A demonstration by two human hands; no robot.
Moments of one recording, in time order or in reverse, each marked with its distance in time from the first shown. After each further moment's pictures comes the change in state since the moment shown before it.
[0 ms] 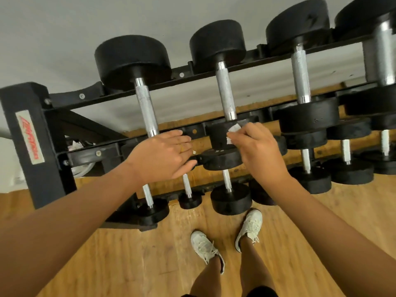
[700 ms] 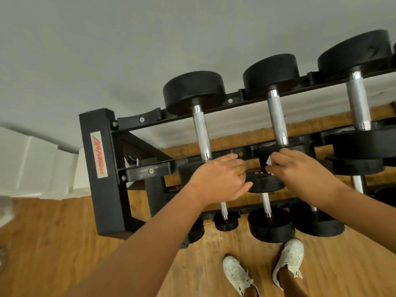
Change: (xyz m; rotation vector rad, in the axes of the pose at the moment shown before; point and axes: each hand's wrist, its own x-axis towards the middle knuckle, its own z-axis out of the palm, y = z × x) left_hand 0.001 0.007 -0.008 -0.041 -0.093 -0.059; right_hand 0.034 -0.020 -0.011 -0.275 -0.435 -0.382
